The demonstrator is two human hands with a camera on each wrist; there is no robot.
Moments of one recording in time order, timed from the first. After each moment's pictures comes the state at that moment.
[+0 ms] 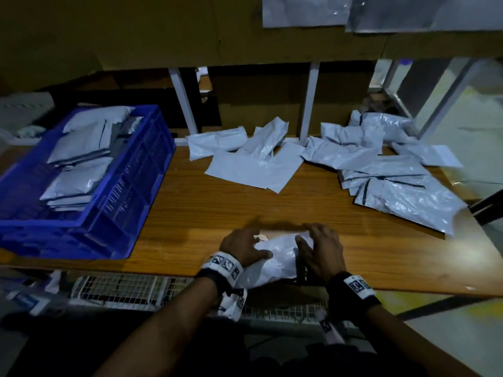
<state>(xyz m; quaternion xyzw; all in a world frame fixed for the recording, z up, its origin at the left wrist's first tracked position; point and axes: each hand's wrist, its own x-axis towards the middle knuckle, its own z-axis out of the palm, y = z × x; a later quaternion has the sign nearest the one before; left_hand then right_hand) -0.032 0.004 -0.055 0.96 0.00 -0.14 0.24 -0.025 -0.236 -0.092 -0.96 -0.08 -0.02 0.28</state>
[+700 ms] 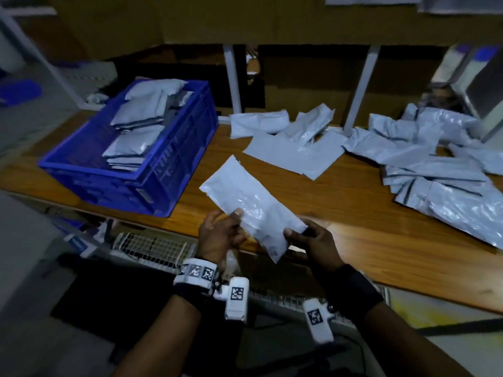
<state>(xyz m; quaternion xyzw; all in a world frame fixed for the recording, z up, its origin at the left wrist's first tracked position) -0.139 0.056 -0.009 0.49 0.32 0.12 0.80 -0.075 -0.161 -0.041 -0.61 0.04 0.26 0.75</state>
